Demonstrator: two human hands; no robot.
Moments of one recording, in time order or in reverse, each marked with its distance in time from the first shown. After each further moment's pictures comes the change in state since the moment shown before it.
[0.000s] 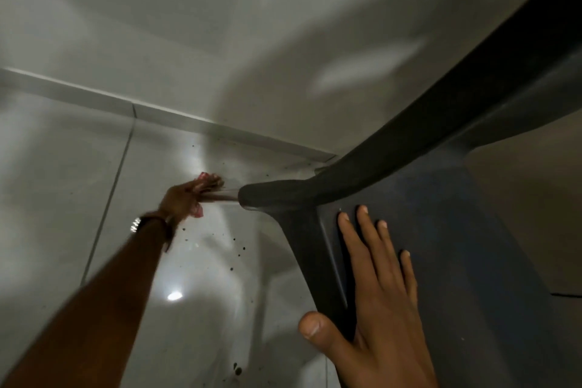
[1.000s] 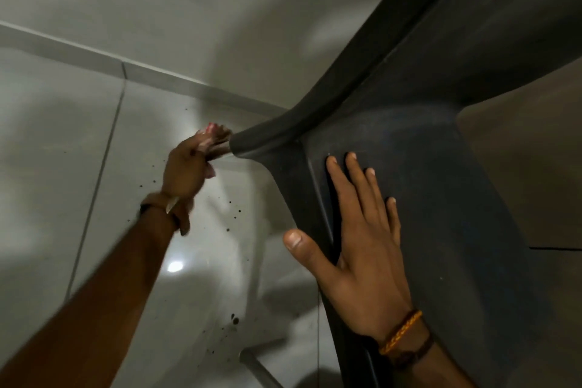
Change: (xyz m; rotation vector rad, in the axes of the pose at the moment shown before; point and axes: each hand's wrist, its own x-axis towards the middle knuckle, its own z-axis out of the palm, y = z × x) left_hand -0.100 0.033 0.028 -0.023 0.070 0.311; right_hand -0.004 0.003 0.003 0.044 0.060 -0.026
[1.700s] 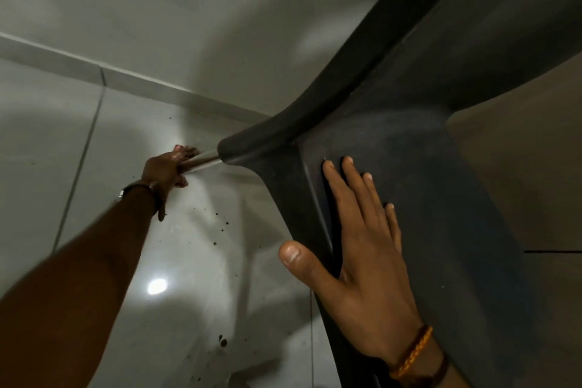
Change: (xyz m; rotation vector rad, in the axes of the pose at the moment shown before) left_hand 0.083 -0.066 -0.008 -0.003 -0.066 -0.415; right_hand 0.000 0.000 0.001 0.008 0.000 -0.007
